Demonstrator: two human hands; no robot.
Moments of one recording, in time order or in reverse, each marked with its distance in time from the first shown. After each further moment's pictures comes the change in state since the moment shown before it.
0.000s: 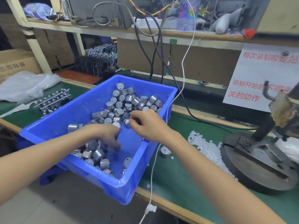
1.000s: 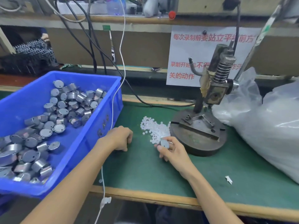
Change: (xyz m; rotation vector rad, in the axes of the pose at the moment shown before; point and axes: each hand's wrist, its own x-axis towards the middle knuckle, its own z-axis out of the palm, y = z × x) left_hand 0.059 0.170 0.024 -0.034 0.229 0.211; right_hand -0.218 0.129 -0.004 0.802 0.423 0.688
